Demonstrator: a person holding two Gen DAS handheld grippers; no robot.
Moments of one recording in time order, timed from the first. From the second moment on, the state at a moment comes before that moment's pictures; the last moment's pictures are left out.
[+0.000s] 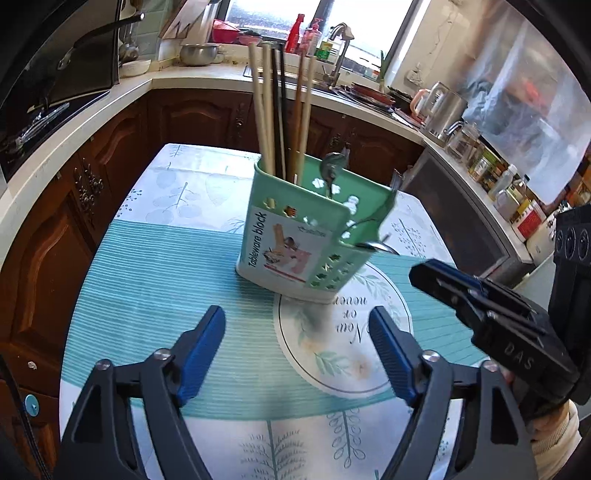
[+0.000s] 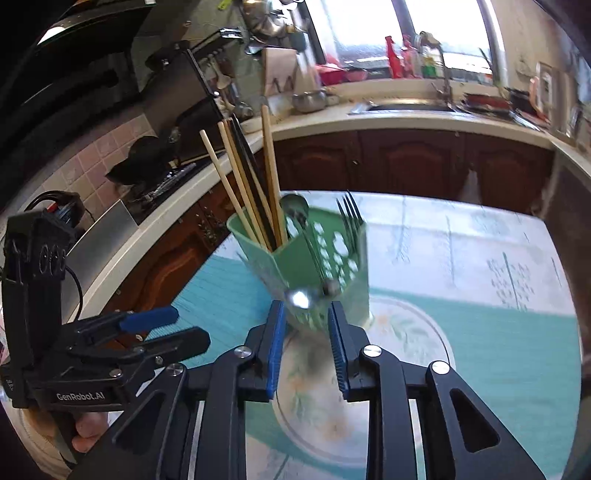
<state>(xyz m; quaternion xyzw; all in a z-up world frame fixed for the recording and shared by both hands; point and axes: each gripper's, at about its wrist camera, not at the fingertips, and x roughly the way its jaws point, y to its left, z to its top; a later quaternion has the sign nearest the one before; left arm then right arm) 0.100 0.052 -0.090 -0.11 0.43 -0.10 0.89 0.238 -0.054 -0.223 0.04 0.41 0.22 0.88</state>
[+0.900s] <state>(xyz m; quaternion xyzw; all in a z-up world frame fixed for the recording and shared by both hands) -0.008 0.003 0.010 -0.01 0.38 0.00 0.93 0.037 -0.125 -0.103 0.07 0.40 0.09 0.91</state>
